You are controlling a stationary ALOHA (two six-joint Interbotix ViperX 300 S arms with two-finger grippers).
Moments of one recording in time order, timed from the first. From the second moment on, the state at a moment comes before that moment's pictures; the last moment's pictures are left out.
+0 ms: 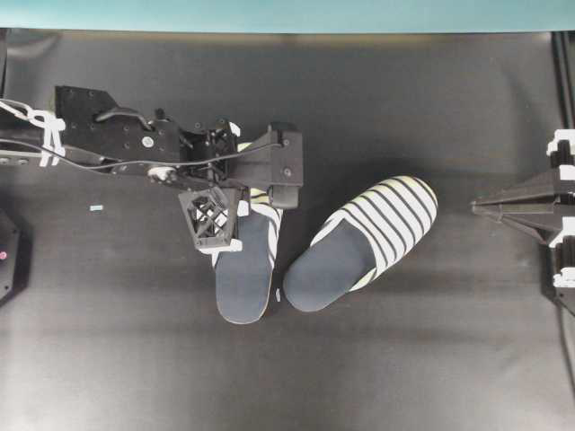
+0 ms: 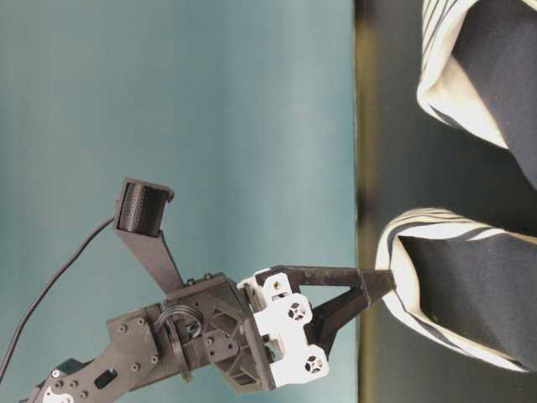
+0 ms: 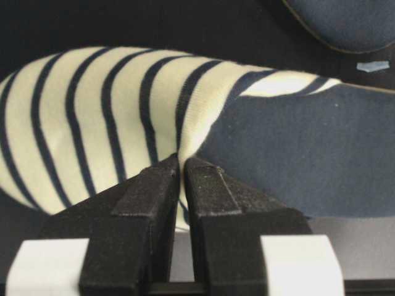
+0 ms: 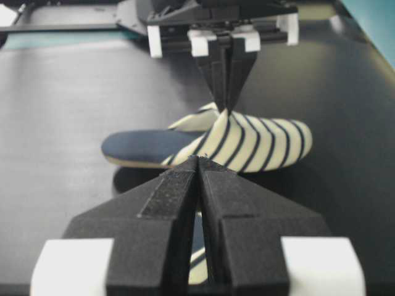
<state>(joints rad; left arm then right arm) 0.15 0.08 0.37 0.05 0.70 0.09 0.00 -1.09 1.27 0.02 -0.06 0.01</state>
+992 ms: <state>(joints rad) 0.05 0.20 0.20 0.05 0.37 0.63 0.00 -1.09 1.27 0.02 -0.06 0.01</state>
